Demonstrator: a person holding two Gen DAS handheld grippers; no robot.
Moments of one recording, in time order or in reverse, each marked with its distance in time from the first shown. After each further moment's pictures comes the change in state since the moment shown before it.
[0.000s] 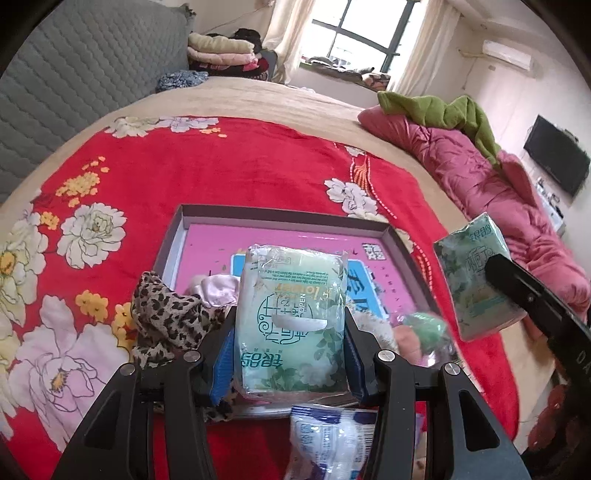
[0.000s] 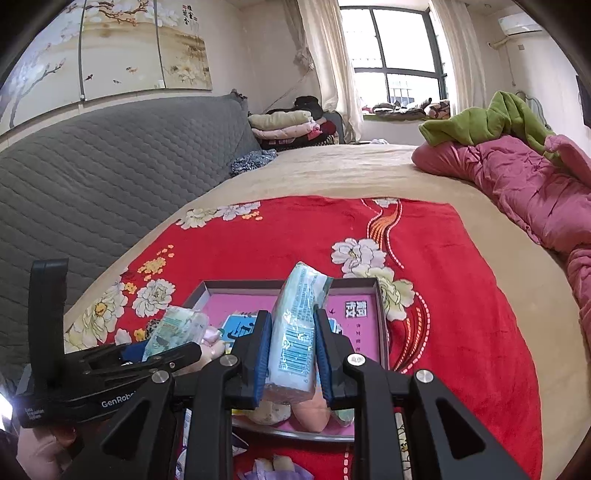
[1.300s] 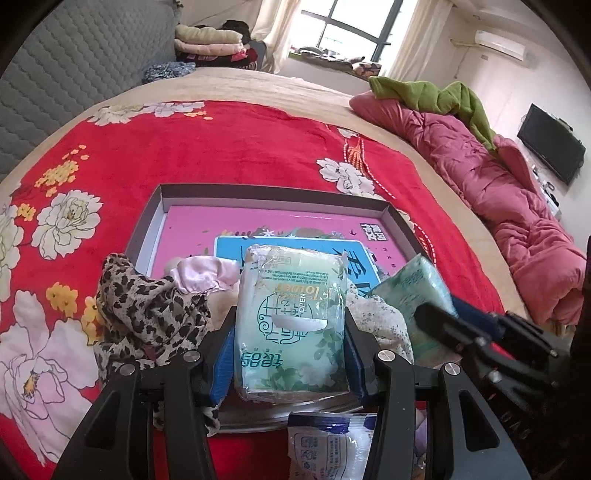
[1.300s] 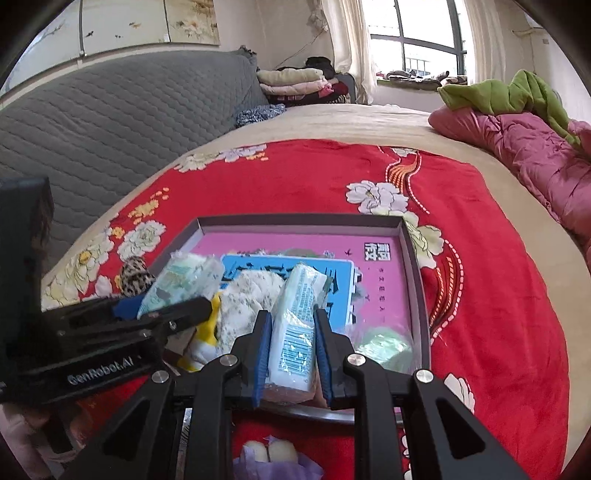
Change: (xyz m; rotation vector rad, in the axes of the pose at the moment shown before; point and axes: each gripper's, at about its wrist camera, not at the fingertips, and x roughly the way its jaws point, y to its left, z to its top) left arm 0.032 -0.002 -0.011 0.020 0.031 -0.038; right arm 0.058 0.009 -0.044 -0.055 0.157 0.008
